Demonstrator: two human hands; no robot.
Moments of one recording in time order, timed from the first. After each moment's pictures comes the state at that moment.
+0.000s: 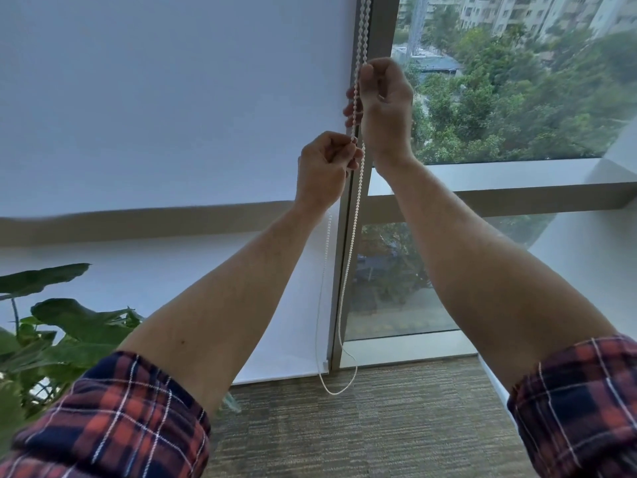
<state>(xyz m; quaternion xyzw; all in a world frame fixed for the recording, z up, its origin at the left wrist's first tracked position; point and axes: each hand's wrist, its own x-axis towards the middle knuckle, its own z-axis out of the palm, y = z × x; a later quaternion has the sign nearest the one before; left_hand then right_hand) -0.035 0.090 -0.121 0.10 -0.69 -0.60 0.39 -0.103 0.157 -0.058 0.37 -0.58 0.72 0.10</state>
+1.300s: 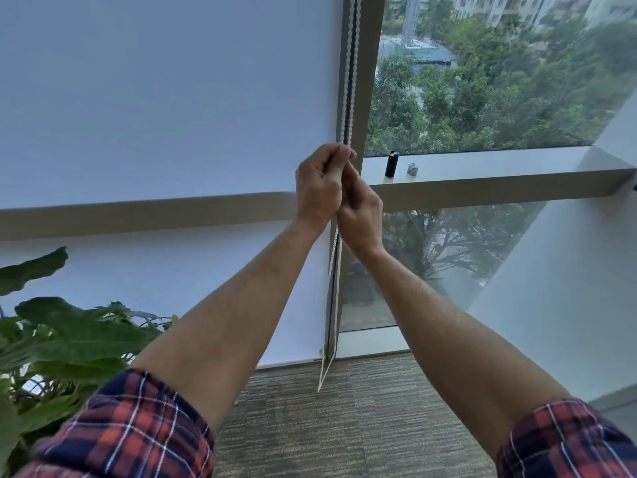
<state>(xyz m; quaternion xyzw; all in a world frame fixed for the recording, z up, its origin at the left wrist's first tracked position) -0.026 0.117 -0.150 0.09 -0.69 -0.56 0.45 -0.058 0.184 -0.192 0.32 -0.67 0.66 0.07</state>
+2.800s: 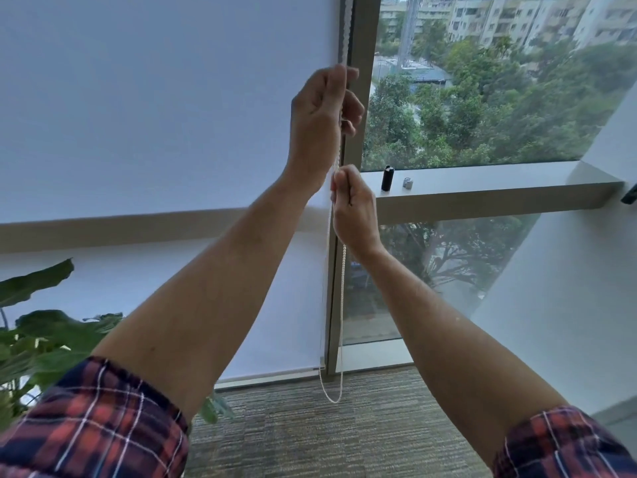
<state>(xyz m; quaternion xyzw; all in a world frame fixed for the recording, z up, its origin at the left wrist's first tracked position) -0.008 0.124 -0.049 -0.03 -0.66 -0.60 0.45 -0.052 0.184 -0.160 0.37 -0.67 0.64 0.12</state>
